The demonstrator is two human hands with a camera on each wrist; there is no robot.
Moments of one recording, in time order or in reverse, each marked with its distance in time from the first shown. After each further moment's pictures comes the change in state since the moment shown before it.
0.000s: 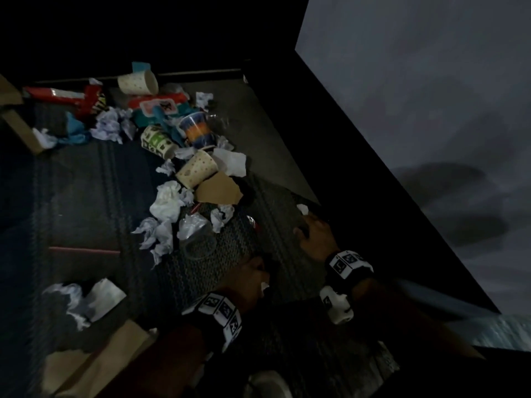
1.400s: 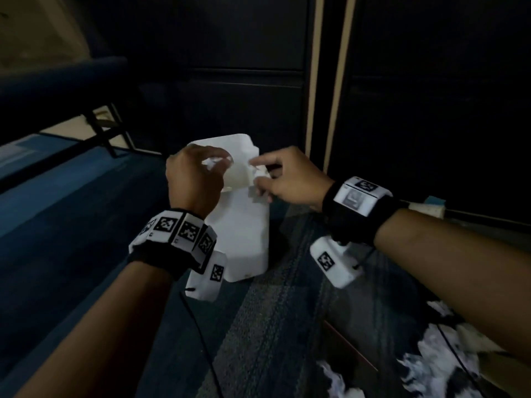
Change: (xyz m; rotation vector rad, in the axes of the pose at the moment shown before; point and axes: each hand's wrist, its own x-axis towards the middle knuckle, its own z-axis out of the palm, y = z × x) left_hand -0.437 -0.265 -0.326 0.038 1.651 -0.901; right_hand -0.041 -0.679 0.000 0.495 -0.409 -1.162
